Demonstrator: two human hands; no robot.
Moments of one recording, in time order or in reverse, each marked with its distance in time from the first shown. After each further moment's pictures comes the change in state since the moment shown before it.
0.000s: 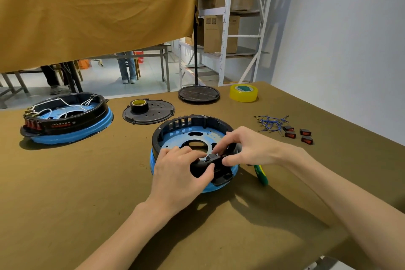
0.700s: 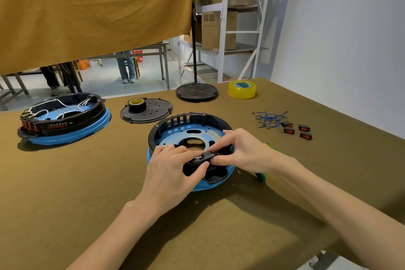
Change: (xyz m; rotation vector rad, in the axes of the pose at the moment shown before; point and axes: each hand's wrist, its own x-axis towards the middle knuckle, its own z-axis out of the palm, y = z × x) left_hand 0.000 -0.010 -0.003 0.026 -0.046 0.065; right_hand -0.004 0.009 0.021 0.049 0.139 -0.107
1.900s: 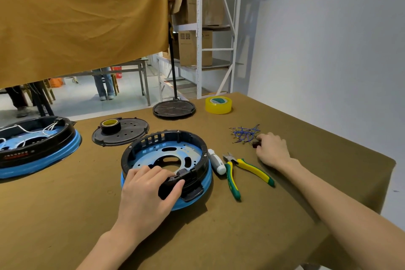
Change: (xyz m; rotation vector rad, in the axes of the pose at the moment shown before) left_hand 0.004 -0.010 0.025 0.049 0.134 0.047; right_hand -0.031 0.139 -0.090 -0.766 0.450 0.777
